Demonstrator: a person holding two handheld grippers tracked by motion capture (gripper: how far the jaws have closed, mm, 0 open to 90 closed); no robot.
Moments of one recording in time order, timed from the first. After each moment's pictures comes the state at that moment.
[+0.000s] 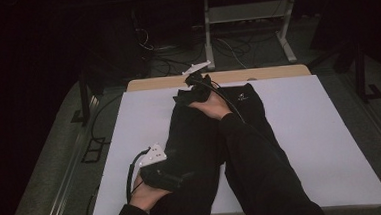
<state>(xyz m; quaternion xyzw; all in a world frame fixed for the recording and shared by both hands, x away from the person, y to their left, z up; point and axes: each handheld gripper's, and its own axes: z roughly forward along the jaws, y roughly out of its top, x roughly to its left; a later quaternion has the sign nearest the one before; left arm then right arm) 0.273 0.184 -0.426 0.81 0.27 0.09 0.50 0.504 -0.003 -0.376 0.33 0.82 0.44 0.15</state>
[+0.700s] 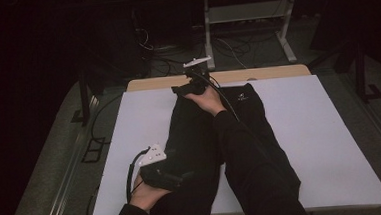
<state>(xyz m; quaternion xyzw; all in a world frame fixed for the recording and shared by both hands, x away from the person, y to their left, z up) 0.274 0.184 -0.426 0.81 0.27 0.09 0.51 0.544 0.000 -0.391 0.40 0.77 0.47 0.14</state>
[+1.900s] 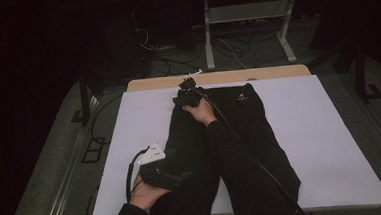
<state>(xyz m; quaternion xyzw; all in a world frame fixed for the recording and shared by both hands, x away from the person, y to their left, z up) 0.277 0.186 -0.427 0.81 0.28 0.08 0.51 0.552 0.029 -0.449 0.46 0.78 0.40 0.13</state>
